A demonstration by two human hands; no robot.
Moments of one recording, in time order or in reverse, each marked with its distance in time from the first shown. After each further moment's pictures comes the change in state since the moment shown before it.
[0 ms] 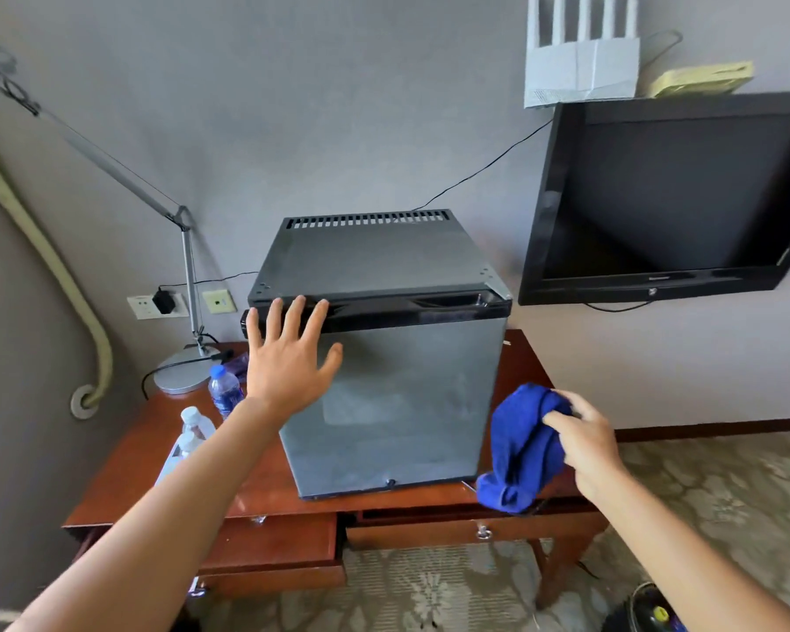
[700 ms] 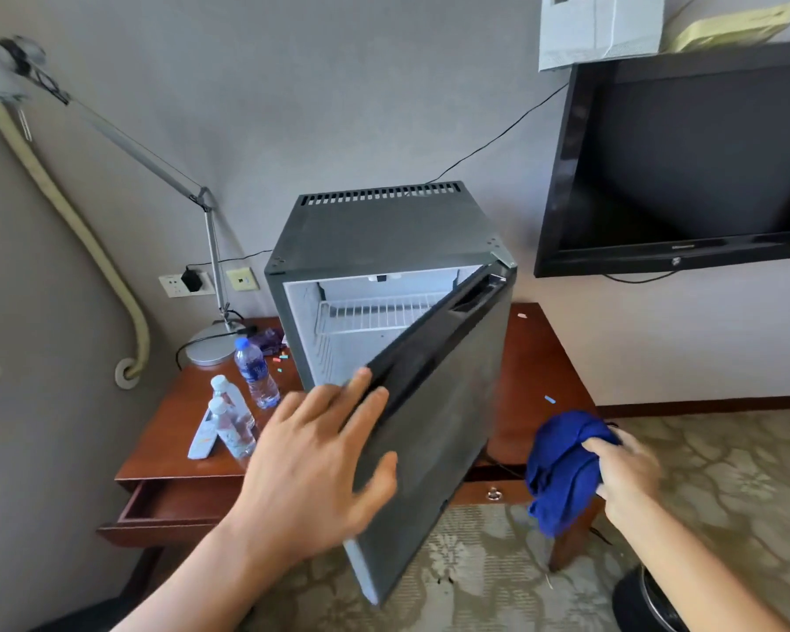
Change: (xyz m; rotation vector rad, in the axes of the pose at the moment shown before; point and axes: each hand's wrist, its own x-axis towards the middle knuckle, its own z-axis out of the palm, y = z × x) left_hand -0.161 0.072 -0.141 -0.088 -0.051 0.332; right_hand -0.020 0.070 -0.048 0.140 0.224 0.259
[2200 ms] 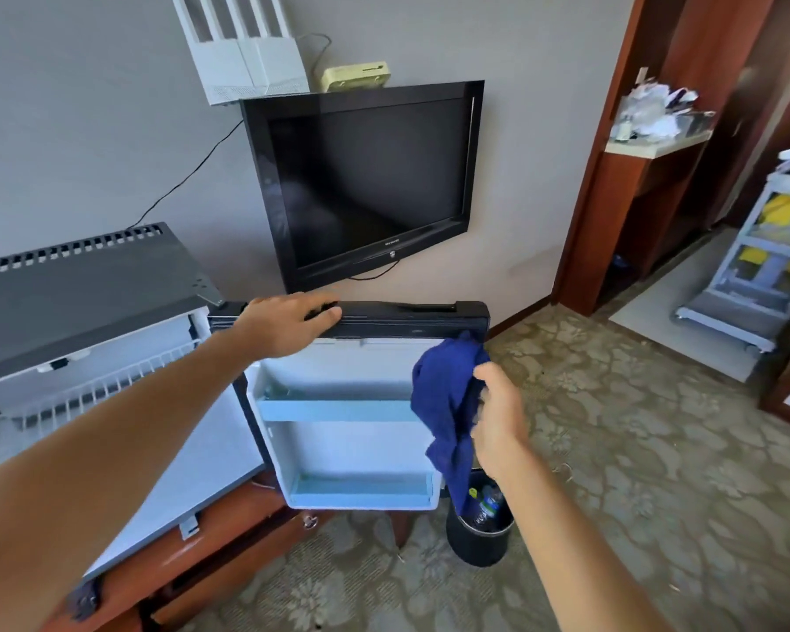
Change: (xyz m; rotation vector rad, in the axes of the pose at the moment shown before) left_hand 0.303 0.160 0.101 -0.248 -0.378 0.327; right_hand -0.070 -0.098 -0.137 0.454 0.095 -0.128
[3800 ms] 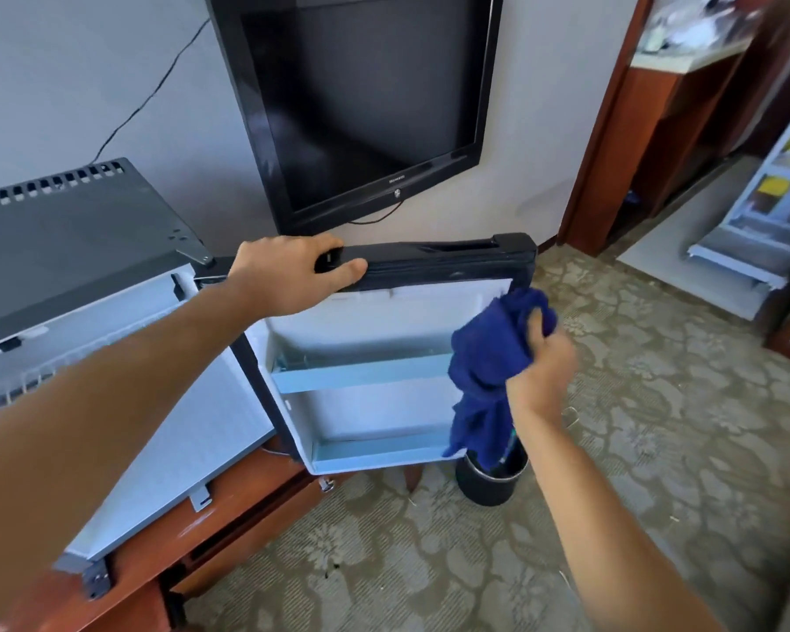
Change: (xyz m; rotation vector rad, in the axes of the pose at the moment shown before) left_hand 0.028 -0.019 0.006 0.079 0.031 0.026; right_hand 0.053 0.031 0.014 -0.456 0.479 -0.421
